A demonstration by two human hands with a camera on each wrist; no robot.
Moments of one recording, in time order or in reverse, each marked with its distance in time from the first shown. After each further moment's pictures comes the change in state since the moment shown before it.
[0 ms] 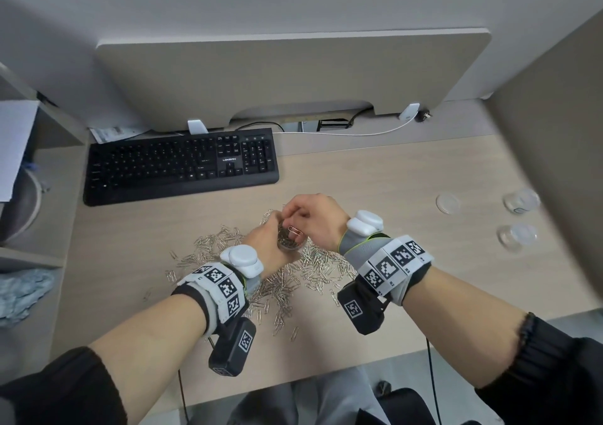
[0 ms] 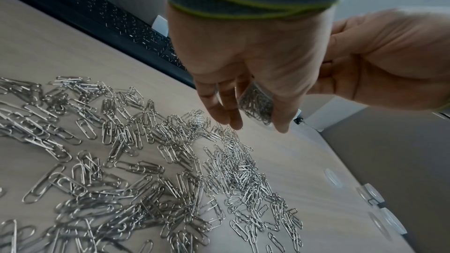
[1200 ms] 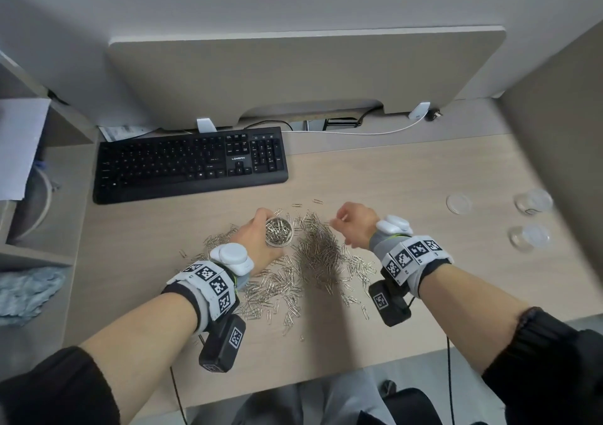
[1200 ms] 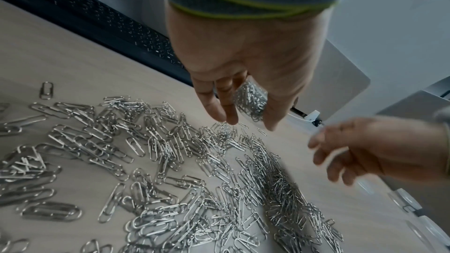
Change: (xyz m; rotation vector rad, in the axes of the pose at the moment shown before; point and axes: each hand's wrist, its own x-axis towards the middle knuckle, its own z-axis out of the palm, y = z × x) left_hand 0.004 -0.039 -0.015 0.055 0.065 -0.009; right_hand 0.015 0.073 -0.029 -0.379 0.093 0.334
